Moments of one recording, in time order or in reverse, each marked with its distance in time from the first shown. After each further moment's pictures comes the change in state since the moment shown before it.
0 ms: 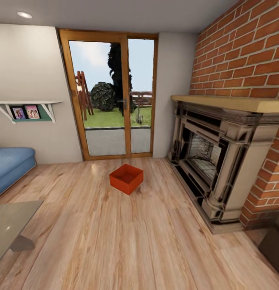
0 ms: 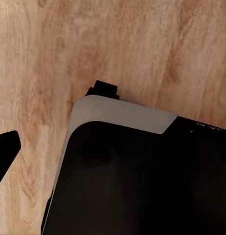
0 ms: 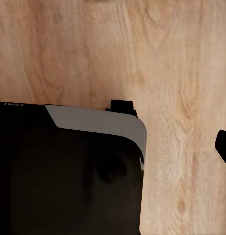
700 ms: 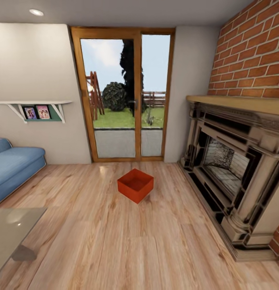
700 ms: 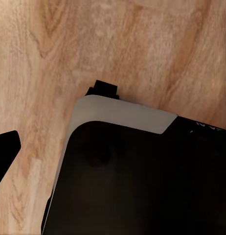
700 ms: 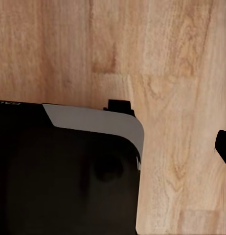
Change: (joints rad) left arm 0.000 0.000 0.000 0.000 0.000 0.001 0.000; right arm 0.000 -0.004 0.005 0.000 0.007 0.000 -0.001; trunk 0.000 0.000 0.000
